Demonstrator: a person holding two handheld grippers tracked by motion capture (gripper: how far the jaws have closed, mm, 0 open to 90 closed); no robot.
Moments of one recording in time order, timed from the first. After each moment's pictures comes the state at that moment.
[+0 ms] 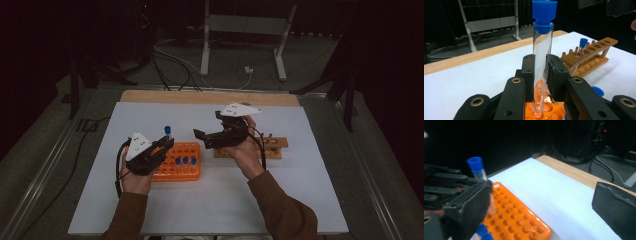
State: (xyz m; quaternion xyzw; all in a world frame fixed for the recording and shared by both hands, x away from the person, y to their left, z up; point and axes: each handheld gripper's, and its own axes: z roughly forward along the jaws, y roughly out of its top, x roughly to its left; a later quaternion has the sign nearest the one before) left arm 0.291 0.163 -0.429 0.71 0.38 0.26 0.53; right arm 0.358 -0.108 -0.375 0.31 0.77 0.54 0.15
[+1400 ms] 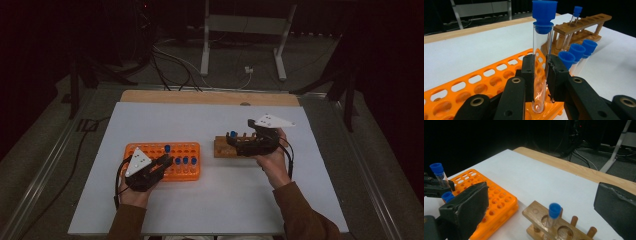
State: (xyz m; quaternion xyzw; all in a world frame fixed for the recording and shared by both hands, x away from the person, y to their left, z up) left arm 0.270 0.167 -0.470 0.74 0.38 0.22 0.51; right arm 0.346 -0.188 -0.402 0.36 0.75 0.52 0.18
